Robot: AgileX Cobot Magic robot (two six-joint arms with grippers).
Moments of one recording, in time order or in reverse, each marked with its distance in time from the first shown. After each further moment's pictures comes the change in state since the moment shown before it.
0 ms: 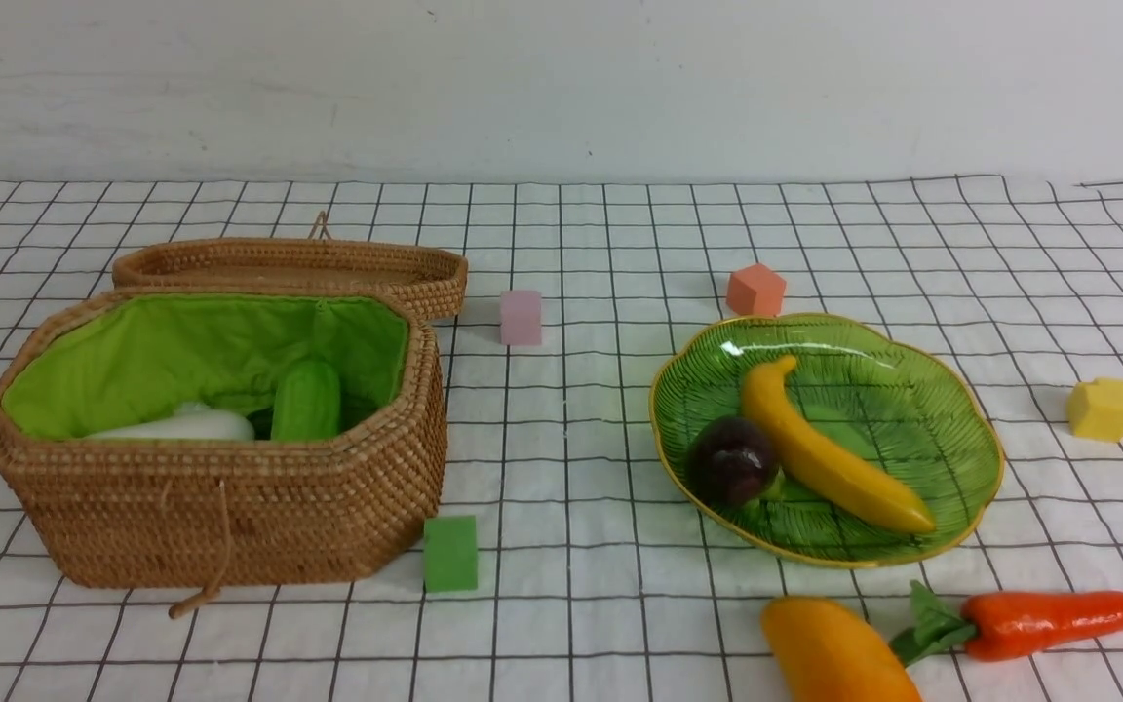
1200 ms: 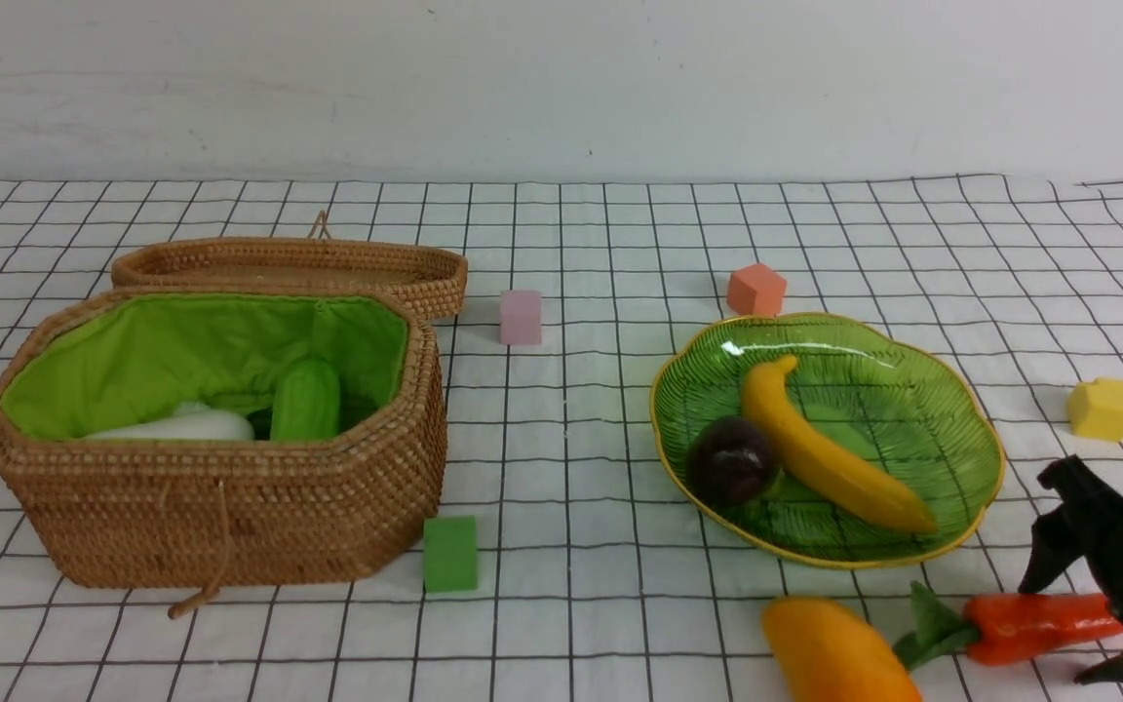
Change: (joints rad) right arm 0.000 1.219 -0.041 0.156 0.363 0.802; left arm 0.000 0.000 0.001 0.001 -0.006 0.000
